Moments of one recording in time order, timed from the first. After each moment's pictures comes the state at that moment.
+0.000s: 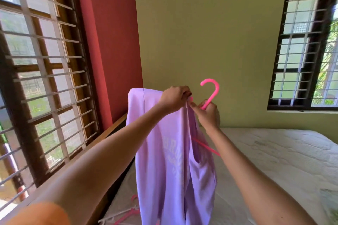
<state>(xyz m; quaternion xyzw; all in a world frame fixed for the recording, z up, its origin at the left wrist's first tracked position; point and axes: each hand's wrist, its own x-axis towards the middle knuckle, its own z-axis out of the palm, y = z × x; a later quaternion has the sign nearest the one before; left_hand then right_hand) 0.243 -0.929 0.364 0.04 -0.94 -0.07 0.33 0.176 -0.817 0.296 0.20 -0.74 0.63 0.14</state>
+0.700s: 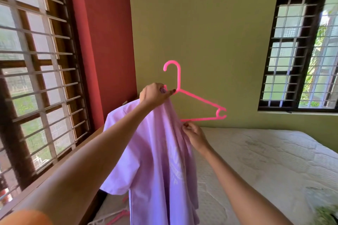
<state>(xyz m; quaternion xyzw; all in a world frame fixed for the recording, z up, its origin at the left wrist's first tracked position) 0.250 -0.962 0.367 0.21 -0.90 -0.17 0.35 0.177 -0.820 0.229 0.35 -0.75 0.55 0.02</state>
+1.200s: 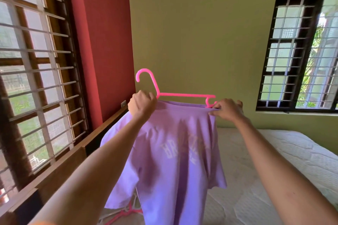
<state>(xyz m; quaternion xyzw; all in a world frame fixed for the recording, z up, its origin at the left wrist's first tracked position) 0.263 -0.972 0.342 0.35 -0.81 -0.20 0.43 0.106 -0.747 0.322 0.29 -0.92 0.17 0.20</state>
